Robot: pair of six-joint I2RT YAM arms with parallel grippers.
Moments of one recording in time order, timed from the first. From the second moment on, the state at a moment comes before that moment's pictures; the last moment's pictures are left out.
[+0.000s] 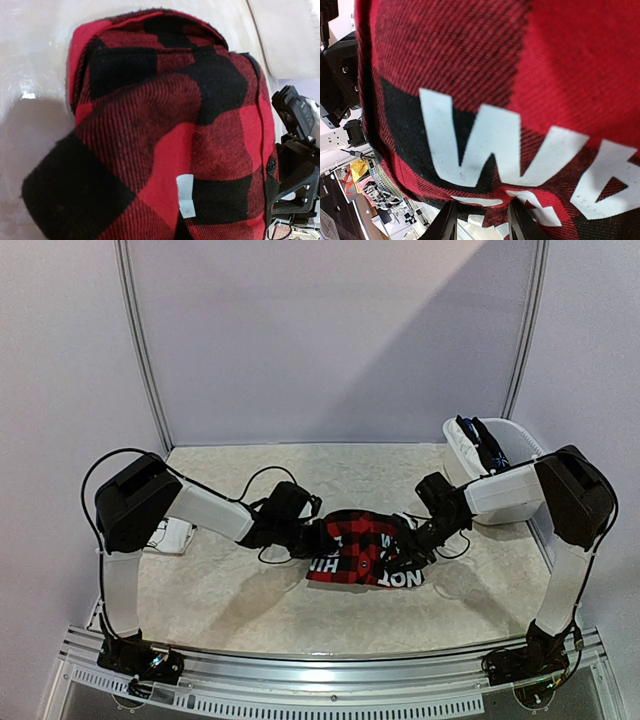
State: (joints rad) left arm -0.81 2.08 1.12 0.21 0.27 -0.86; right arm 0.52 1.89 1.03 -0.43 -0.77 0.47
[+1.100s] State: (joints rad) left arm -0.82 1.94 1.16 -0.19 0.26 -0.71; right arm 0.48 1.79 0.96 -0.54 -0.64 0.45
